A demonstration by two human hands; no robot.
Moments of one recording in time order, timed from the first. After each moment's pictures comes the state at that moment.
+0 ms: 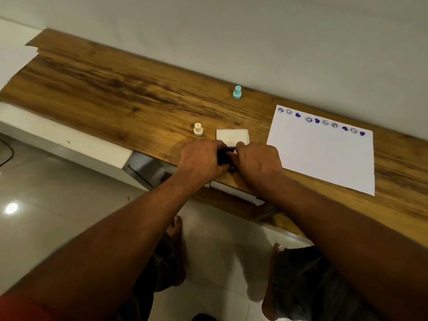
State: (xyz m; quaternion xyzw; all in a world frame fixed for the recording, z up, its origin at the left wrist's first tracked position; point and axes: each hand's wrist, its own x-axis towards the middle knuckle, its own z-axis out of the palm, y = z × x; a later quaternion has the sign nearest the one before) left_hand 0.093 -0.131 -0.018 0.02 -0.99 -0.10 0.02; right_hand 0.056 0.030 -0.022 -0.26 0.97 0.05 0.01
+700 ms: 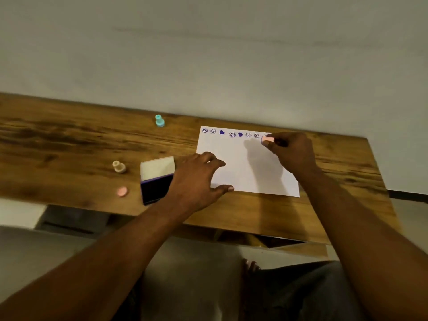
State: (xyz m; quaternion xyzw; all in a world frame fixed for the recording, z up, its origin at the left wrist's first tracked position) left_hand 0.052 0.026 0.009 -0.15 -0.98 -0.12 -0.02; right_hand -0.019 0.291 0.003 0.08 0.92 -0.39 -0.04
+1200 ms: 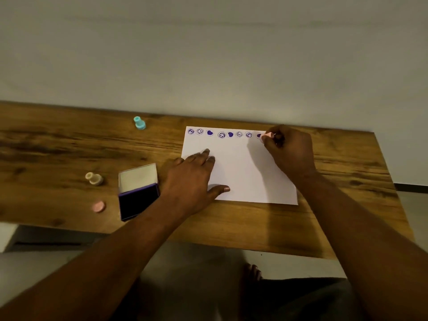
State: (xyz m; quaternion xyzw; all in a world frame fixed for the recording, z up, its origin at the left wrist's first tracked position) left_hand 0.010 0.048 -0.019 -0.15 -0.98 0.00 -0.09; right_hand -0.048 0.310 -0.026 0.03 0.94 -0.32 -0.13
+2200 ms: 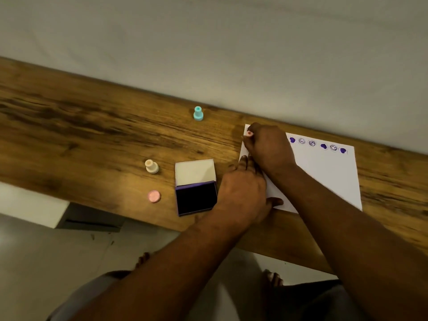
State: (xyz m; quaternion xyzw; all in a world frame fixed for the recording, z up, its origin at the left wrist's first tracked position) left_hand 0.014 0.025 -0.024 -0.15 -0.97 -0.01 -0.17; right_hand -0.087 0.115 -0.034 -0.11 0.98 -0.15 -0.02
